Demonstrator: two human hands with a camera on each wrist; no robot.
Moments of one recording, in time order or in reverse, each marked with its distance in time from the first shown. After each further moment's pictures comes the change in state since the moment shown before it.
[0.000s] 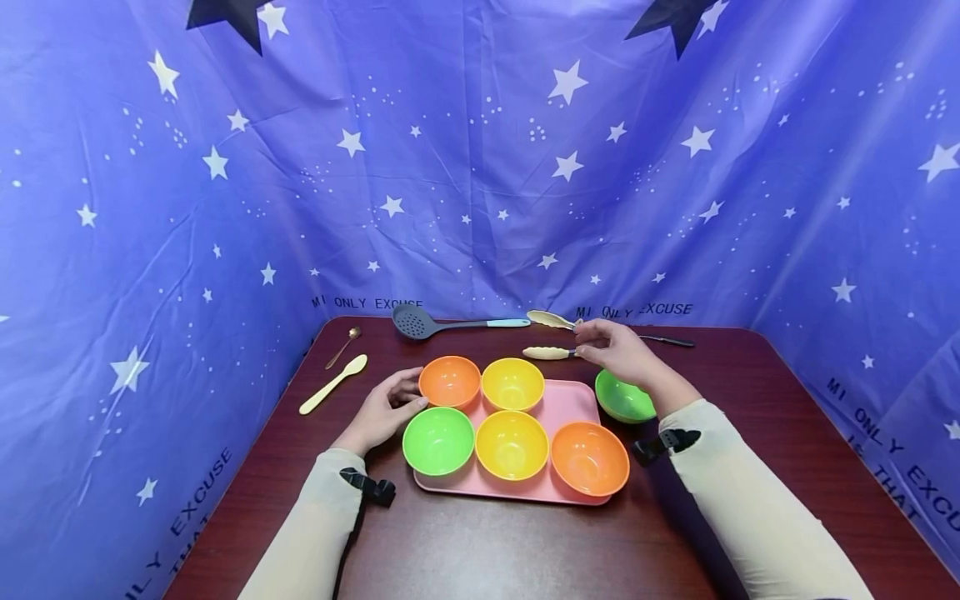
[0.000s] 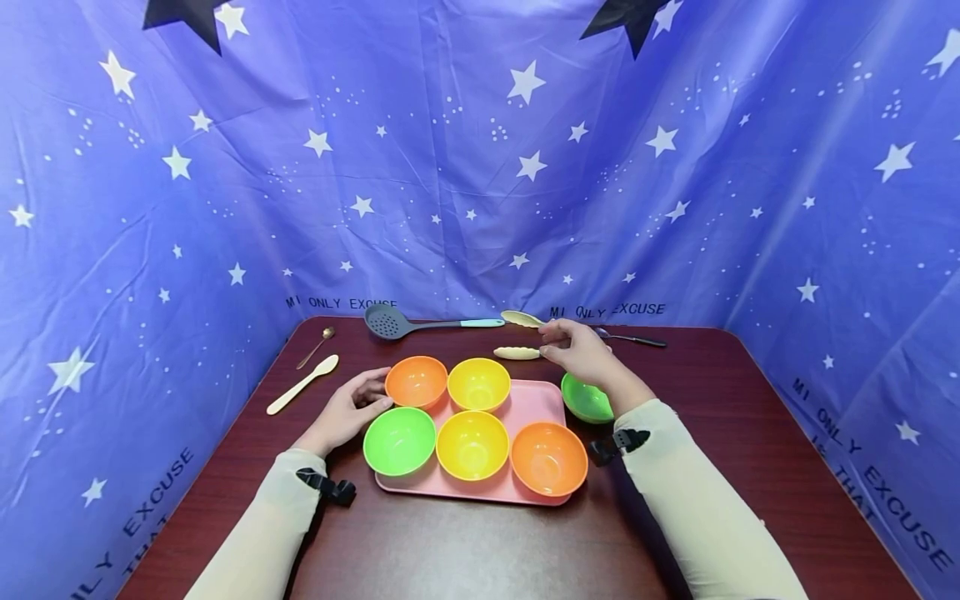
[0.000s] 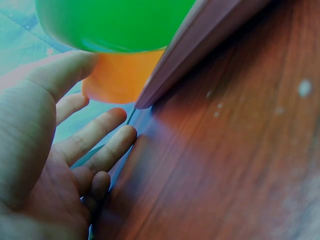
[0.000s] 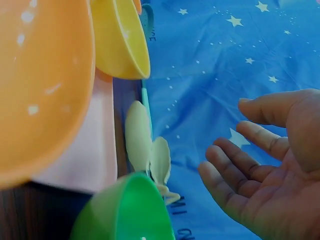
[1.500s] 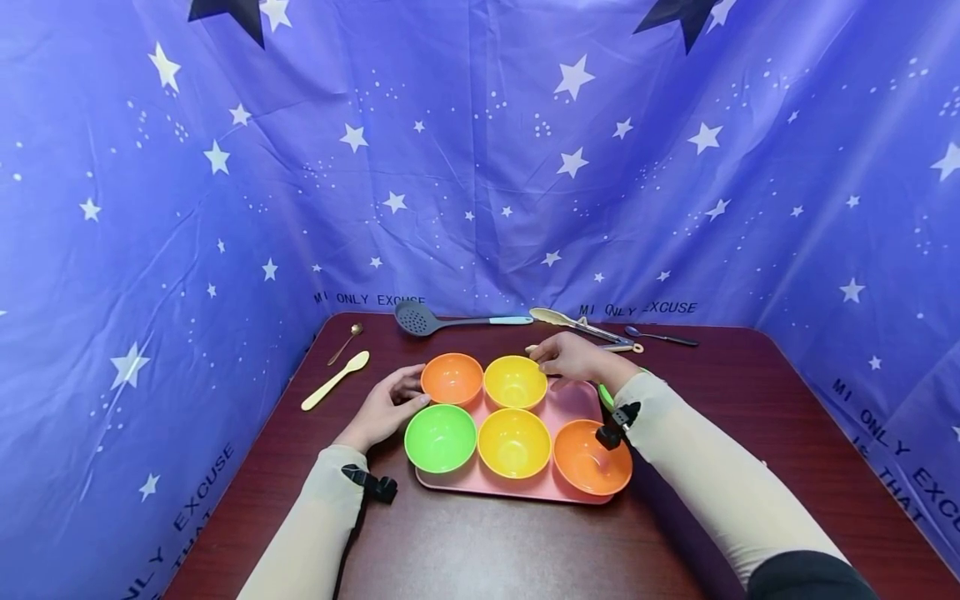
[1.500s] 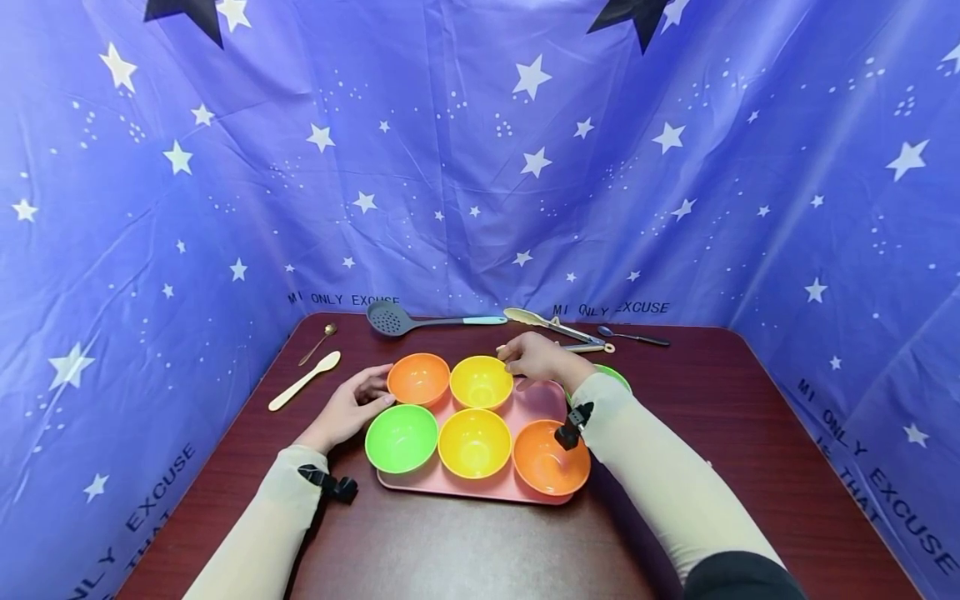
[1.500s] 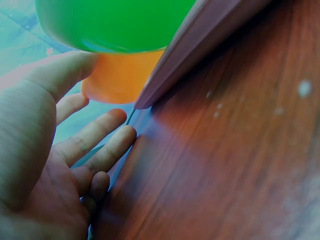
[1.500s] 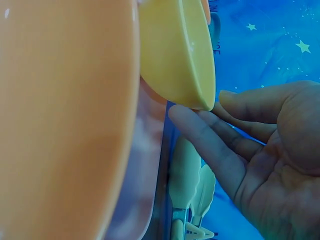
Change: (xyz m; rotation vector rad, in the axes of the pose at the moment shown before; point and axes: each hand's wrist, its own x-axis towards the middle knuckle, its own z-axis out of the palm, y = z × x) left_hand 0.003 -0.004 0.000 -0.010 -0.004 0.010; right_hand 0.050 -0.006 0.055 -0.012 -0.363 0.127
